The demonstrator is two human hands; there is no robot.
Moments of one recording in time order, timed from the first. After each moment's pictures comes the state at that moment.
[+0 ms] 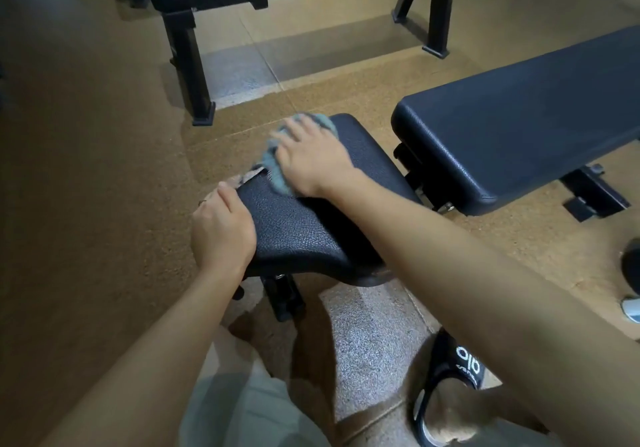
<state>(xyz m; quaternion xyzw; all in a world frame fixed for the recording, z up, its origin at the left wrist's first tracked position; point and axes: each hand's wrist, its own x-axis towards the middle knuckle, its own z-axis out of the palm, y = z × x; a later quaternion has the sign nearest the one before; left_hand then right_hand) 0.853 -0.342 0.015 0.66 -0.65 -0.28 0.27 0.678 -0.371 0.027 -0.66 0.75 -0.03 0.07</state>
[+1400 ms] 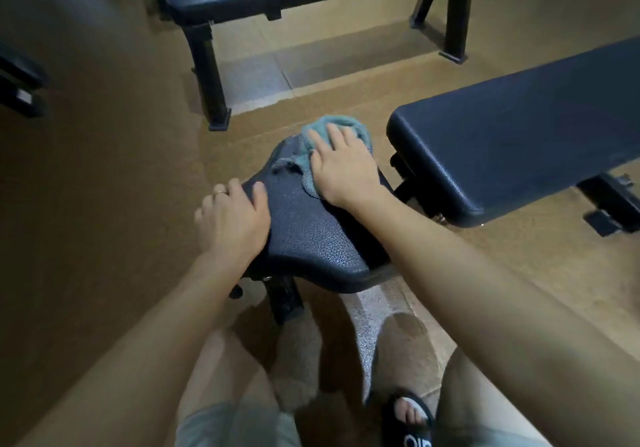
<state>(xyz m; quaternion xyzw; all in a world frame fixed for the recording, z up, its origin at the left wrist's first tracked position) 0.822 -0.334 0.036 0.66 -0.74 -0.13 0.05 0.622 -0.341 0.006 -0.61 0.79 -0.08 0.03</state>
